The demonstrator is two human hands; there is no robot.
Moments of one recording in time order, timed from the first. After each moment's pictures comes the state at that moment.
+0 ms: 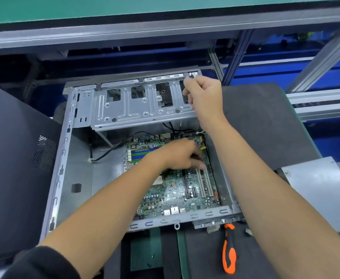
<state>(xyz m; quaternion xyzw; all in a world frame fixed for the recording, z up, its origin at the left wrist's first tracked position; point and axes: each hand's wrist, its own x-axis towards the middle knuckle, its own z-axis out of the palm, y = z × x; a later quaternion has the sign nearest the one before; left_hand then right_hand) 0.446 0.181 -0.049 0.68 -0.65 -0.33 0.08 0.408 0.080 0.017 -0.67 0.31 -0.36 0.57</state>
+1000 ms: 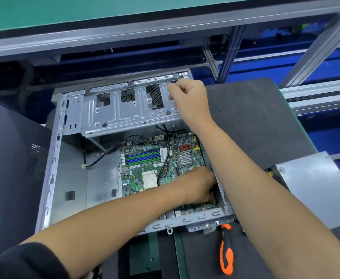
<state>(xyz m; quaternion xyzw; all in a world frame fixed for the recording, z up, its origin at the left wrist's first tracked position) 0.364 0.194 -0.062 0.65 -0.68 -0.32 0.06 0.407 0.084 0.019 -0.73 0.28 -0.34 0.52</state>
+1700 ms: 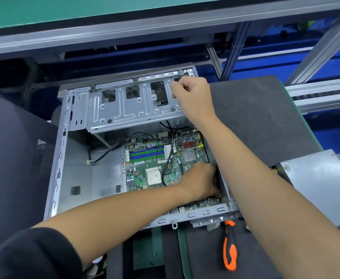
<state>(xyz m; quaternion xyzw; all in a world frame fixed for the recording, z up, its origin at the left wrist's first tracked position) 0.359 0.195 -0.076 0.73 -0.55 -0.37 0.16 0.409 0.085 0.016 -0.75 0.28 -0.33 0.49</state>
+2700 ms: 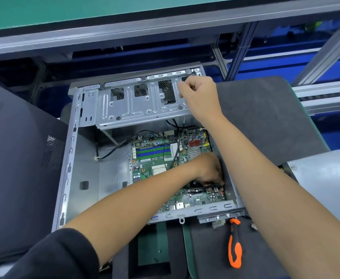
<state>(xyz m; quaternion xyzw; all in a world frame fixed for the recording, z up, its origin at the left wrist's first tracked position) 0.378 0.170 -0.059 0.70 -0.54 -0.46 0.07 0.410 0.086 0.015 -0.77 0.28 -0.32 0.47</state>
